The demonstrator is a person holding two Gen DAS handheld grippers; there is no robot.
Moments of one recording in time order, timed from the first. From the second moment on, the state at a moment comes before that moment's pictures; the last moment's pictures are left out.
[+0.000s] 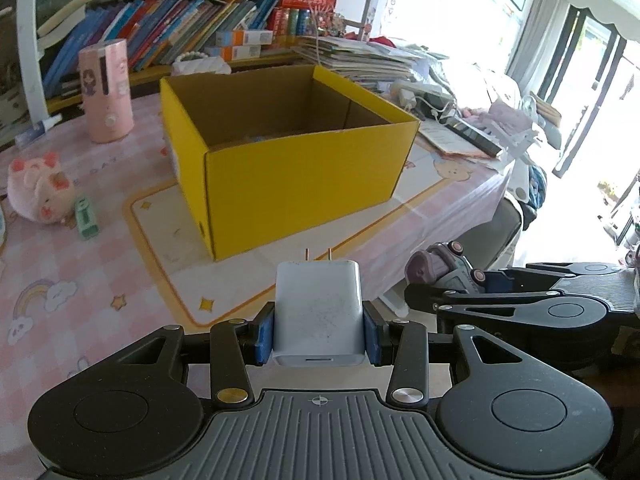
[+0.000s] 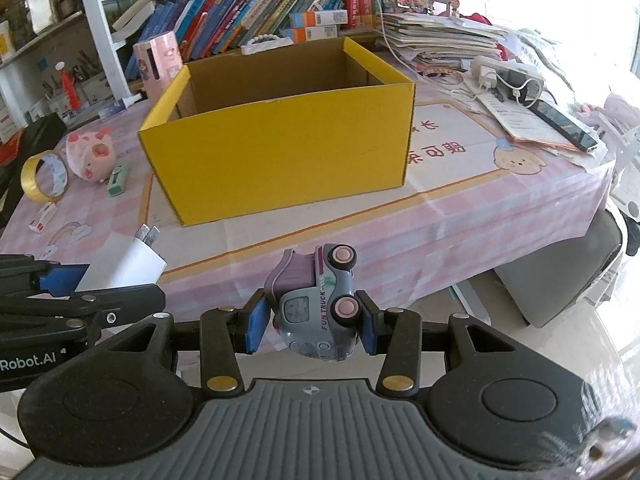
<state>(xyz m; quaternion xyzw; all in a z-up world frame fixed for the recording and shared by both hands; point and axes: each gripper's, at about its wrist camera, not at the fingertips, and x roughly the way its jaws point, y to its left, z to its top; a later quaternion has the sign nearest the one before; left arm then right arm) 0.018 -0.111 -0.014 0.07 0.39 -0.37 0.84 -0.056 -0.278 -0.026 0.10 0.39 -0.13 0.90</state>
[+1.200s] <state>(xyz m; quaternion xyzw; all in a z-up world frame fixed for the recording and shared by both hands) 0.108 -0.188 0.022 0.06 0.30 -0.29 0.91 0.068 -0.378 0.042 0.04 0.27 -0.06 0.96</state>
